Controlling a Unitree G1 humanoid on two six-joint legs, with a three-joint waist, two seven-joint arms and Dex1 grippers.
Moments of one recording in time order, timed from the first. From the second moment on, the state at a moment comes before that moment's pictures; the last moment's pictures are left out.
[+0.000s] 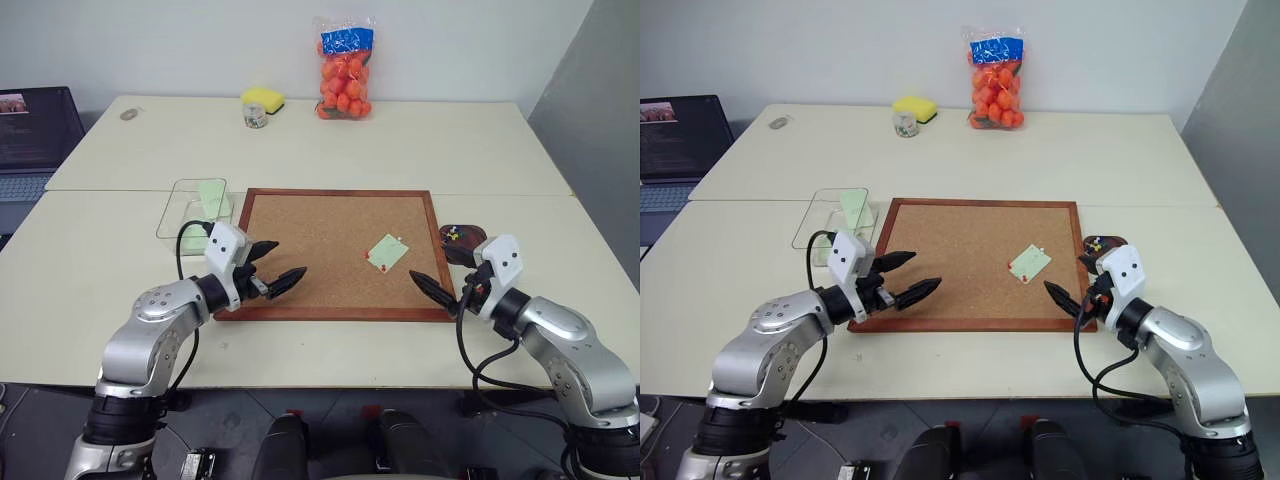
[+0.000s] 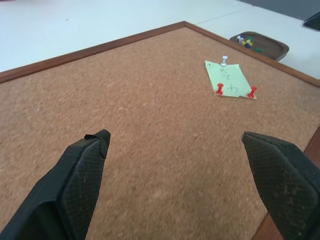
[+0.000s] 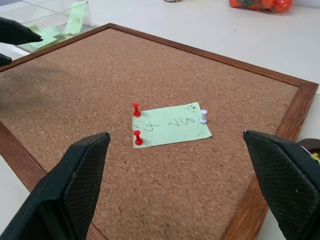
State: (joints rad) left arm -0.26 0.55 0.04 -0.19 -0.44 0.52 -0.74; right arm -0.11 -0.50 -0.05 -0.42 0.40 0.53 0.56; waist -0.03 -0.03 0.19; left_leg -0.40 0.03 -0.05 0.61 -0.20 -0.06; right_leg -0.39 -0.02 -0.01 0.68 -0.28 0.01
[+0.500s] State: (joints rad) left arm -0.48 0.45 -0.10 0.22 -0.29 0.25 -0.88; right arm -0.29 -0.41 0.04 -0.21 0.31 0.46 0.54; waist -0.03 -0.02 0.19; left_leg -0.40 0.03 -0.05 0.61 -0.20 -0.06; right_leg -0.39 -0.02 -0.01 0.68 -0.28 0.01
